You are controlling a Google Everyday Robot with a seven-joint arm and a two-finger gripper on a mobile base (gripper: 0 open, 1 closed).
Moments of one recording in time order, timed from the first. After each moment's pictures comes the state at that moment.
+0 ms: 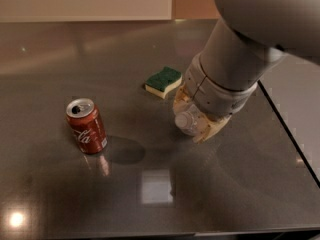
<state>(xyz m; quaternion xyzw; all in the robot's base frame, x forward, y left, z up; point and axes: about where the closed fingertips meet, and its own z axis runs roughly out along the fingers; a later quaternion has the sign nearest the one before) 0.416 -0.062 0.917 -0.87 0.46 -0.06 0.15</state>
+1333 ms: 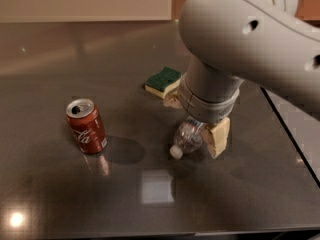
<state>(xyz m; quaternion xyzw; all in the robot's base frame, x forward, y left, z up) 0.441 -0.072 0.871 -0.90 0.43 -0.09 0.08</state>
